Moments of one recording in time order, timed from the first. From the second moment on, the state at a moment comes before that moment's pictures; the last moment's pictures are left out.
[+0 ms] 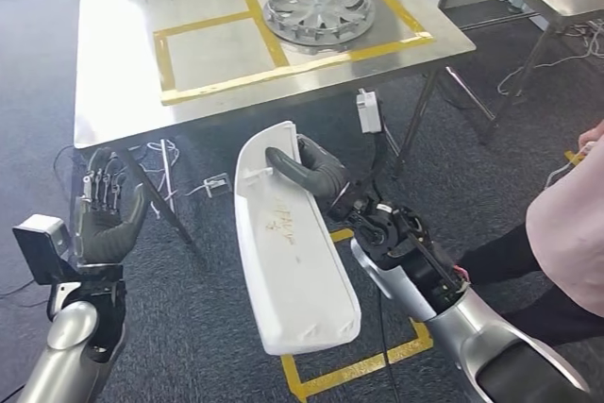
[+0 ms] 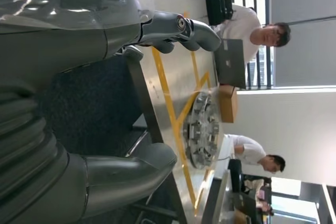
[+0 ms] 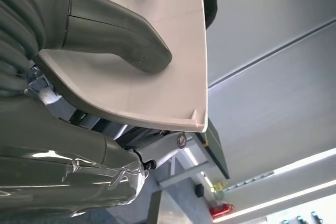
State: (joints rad) left arm -0.34 0.05 -0.38 -1.33 0.27 0.26 -0.38; right arm -0.50 -0.07 0.54 -1.40 -0.85 0.30 0.05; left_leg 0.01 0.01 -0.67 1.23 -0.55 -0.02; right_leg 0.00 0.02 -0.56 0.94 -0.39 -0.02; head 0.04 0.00
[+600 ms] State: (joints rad) left arm -0.34 0.05 -0.38 -1.33 0.28 0.25 -0.38; right arm -0.49 -0.08 0.54 -1.40 -0.86 0.28 0.06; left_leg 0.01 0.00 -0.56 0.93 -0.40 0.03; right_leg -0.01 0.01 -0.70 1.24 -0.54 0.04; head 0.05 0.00
